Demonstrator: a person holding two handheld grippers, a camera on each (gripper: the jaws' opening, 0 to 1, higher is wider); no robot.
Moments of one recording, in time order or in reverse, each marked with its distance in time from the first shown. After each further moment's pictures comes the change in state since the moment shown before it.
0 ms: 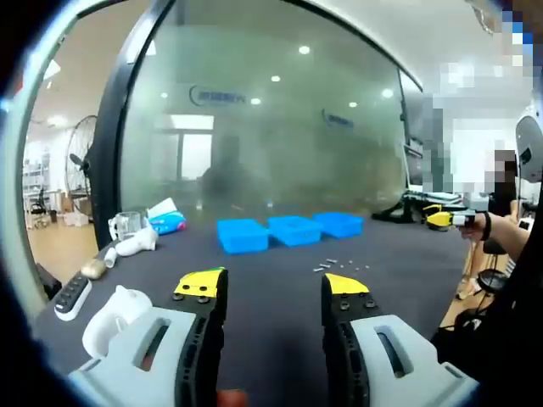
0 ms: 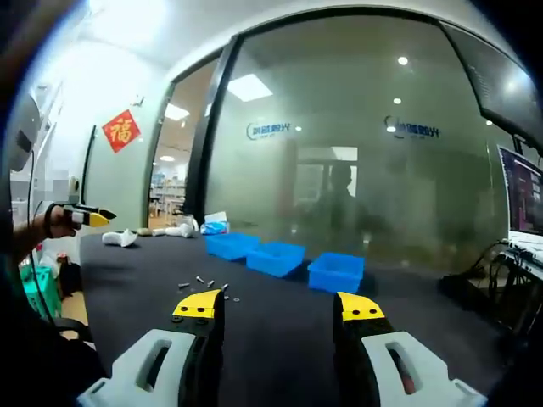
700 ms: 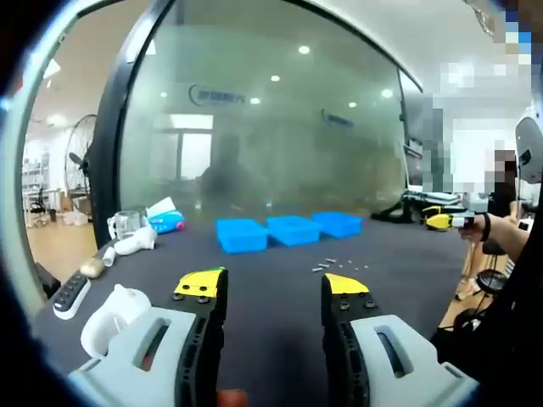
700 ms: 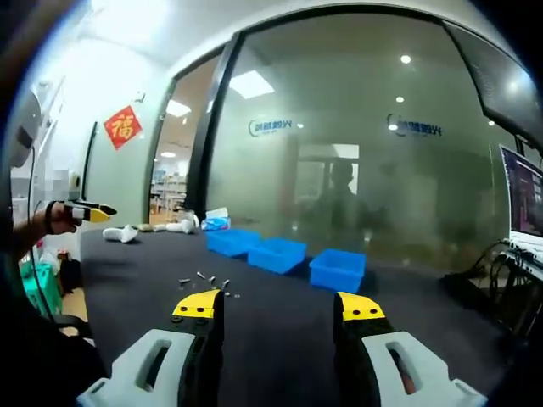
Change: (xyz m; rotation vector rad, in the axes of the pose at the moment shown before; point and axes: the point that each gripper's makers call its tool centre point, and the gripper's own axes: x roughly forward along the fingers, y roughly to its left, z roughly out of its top) left arm 0.001 -0.001 -0.001 -0.003 0.001 -0.003; right arm 0.001 0.002 -0.004 -0.004 0.013 0.005
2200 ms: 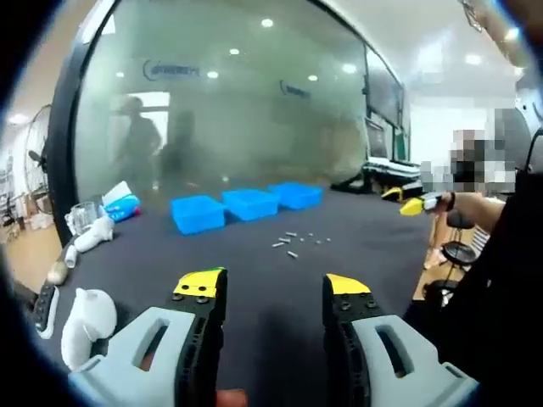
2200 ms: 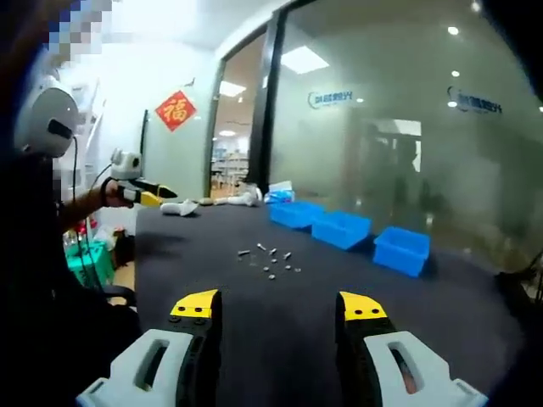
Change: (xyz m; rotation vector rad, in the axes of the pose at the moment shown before) left arm 0.009 -0.042 -0.023 0.054 0.161 -0.270; right arm 0.002 0.051 -0.029 -0.041 0.133 0.365
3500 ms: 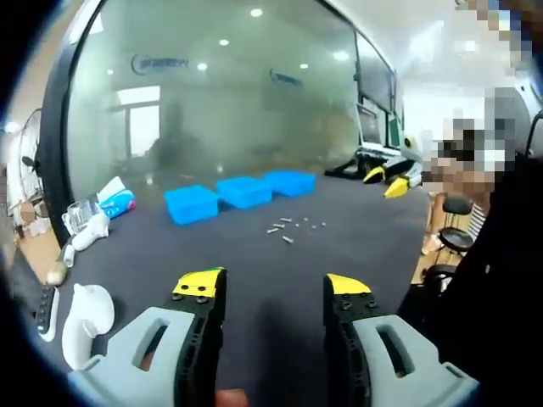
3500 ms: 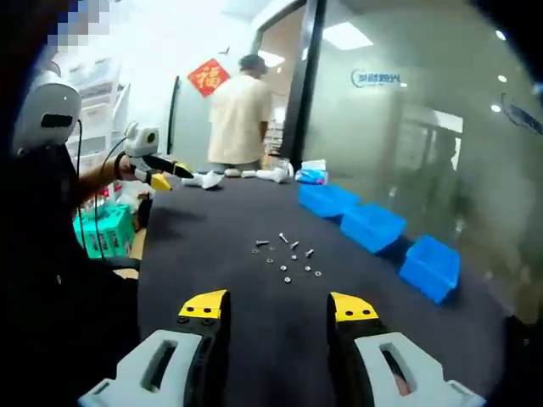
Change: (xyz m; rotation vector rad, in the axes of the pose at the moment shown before) left arm -0.003 0.001 -0.013 0.022 0.049 0.012; right arm 0.043 0.009 0.016 -0.123 0.154 0.159
